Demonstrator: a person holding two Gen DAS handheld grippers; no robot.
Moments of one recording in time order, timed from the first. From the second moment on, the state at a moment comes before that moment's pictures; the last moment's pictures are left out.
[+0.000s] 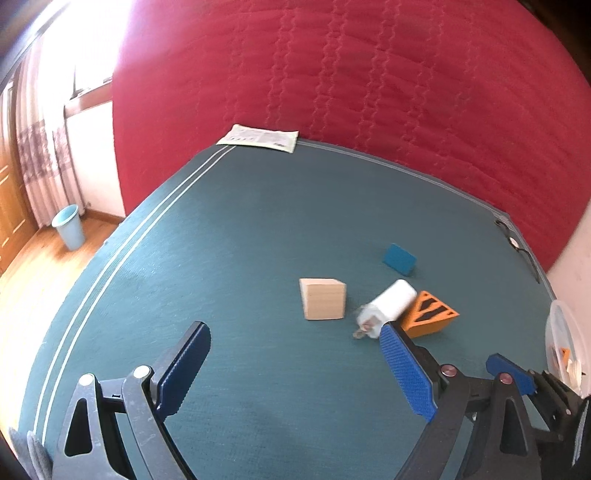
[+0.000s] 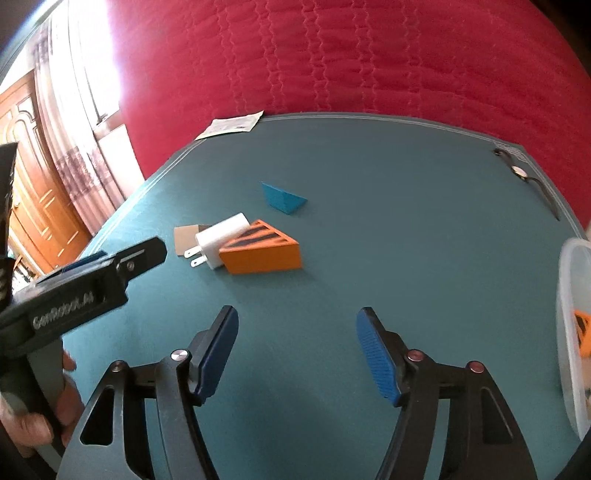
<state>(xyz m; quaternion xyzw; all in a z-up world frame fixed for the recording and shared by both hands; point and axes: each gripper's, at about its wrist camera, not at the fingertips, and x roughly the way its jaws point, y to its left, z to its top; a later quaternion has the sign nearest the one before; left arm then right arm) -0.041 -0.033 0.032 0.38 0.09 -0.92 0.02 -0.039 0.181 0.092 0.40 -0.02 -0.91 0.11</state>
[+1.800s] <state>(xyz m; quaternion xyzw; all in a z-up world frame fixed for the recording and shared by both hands) -0.061 -0.008 0.014 0.42 0.06 -0.91 0.02 -0.043 0.224 0.077 0.39 -0.03 -0.92 0.04</state>
